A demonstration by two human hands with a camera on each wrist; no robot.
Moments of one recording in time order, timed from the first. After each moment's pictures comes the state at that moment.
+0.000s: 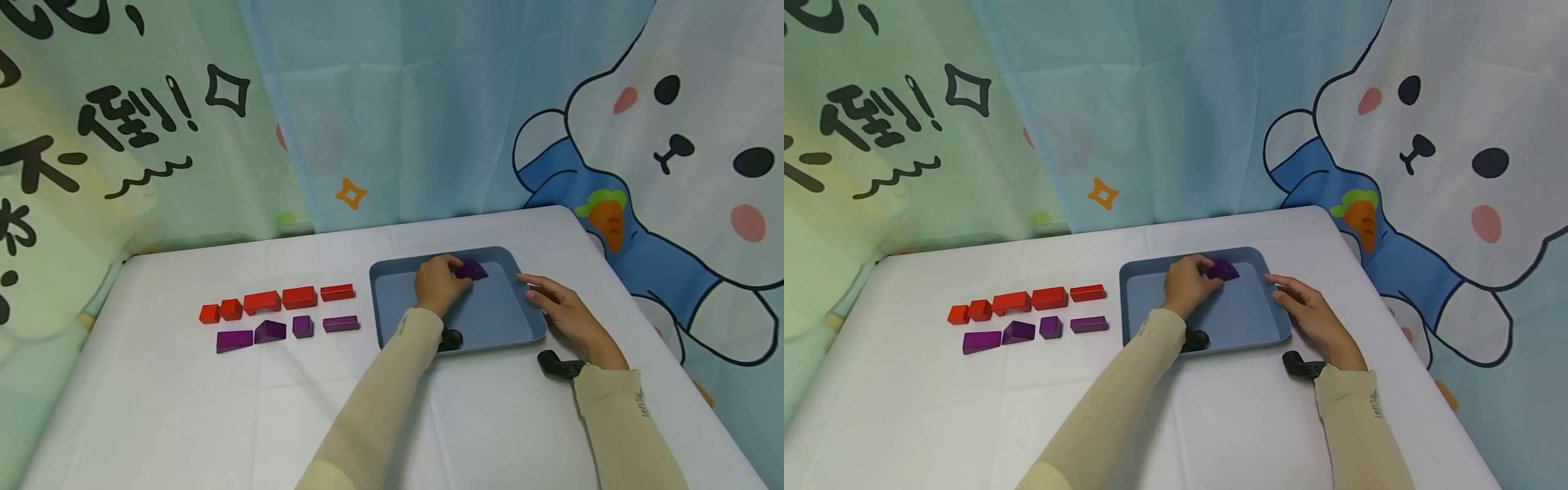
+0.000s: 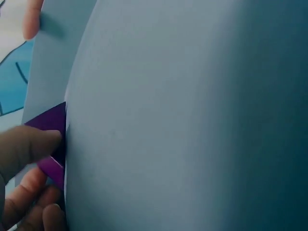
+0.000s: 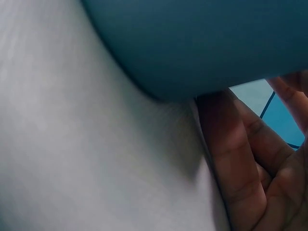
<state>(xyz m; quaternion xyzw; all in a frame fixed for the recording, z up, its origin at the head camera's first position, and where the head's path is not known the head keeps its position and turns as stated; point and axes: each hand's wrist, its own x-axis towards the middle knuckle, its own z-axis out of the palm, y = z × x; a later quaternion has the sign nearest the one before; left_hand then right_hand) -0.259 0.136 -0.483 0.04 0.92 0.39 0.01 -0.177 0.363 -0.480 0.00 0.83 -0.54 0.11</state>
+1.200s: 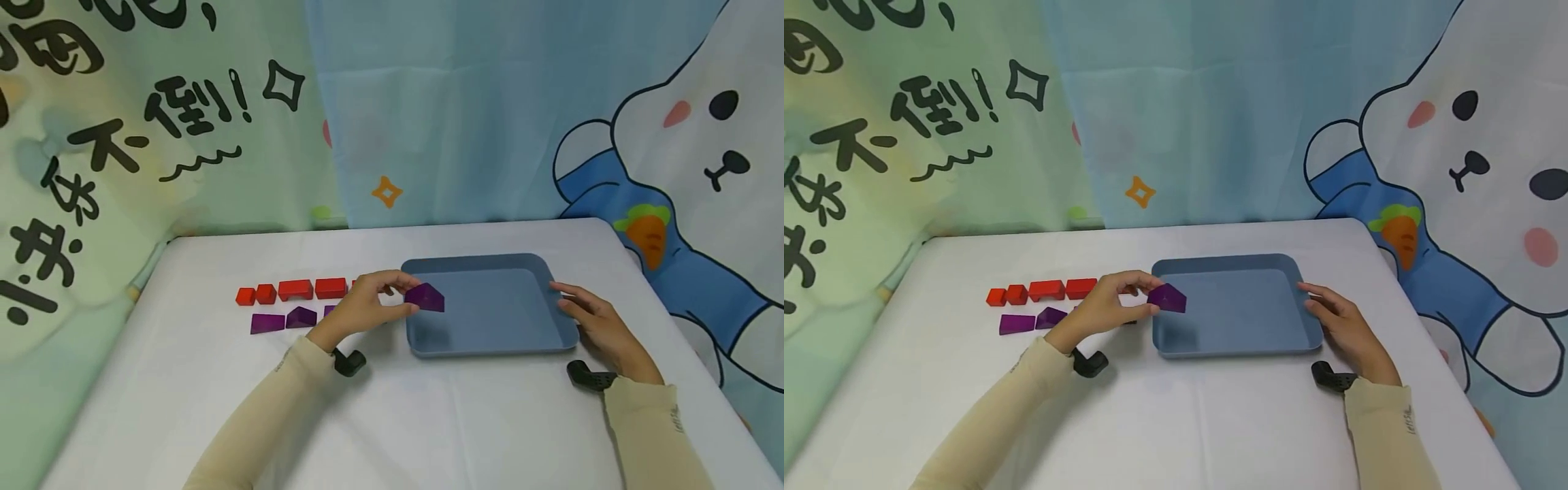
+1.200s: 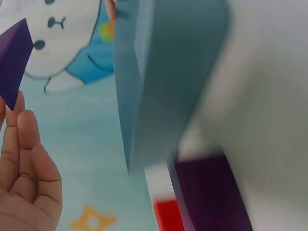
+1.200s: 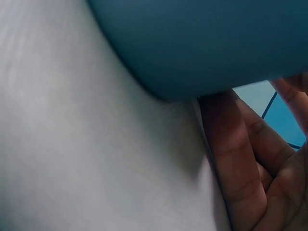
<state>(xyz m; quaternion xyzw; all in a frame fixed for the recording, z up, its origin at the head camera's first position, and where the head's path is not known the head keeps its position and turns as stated) -0.211 -0.073 -0.431 0.32 0.79 0.52 0.07 -0.182 0.361 -0.484 -0.01 0.86 -0.51 0.11</state>
